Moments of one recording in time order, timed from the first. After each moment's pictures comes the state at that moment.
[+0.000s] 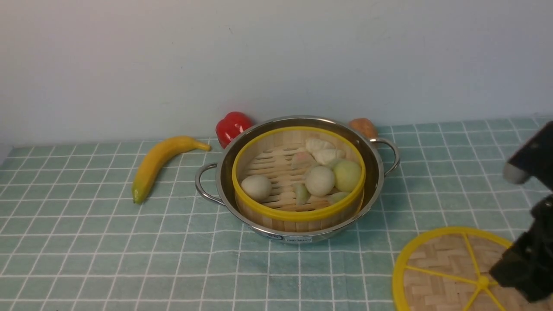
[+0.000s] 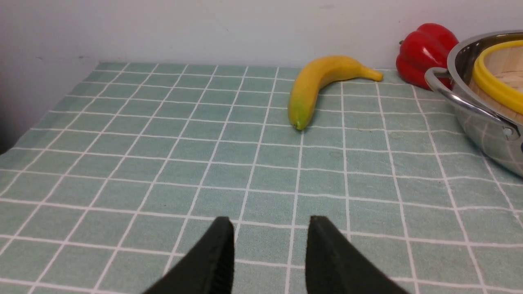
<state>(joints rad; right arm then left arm) 0.25 1.26 -0.91 0.26 1.13 -0.41 0.12 0.00 0.01 -0.04 0.36 0.03</state>
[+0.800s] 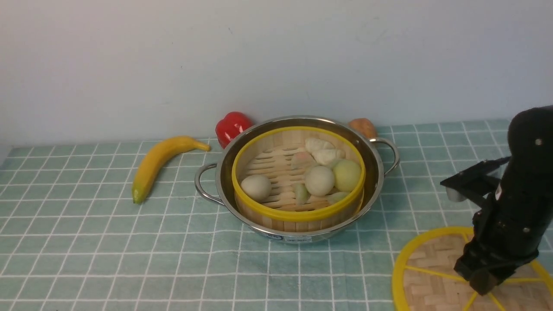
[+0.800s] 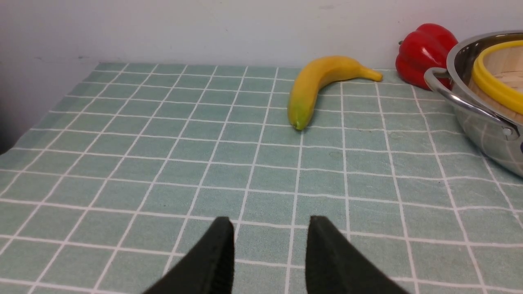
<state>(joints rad) 0.26 1.75 -1.05 0.07 1.14 -0.19 0.12 0.00 0.01 -0.04 0.36 0.03</state>
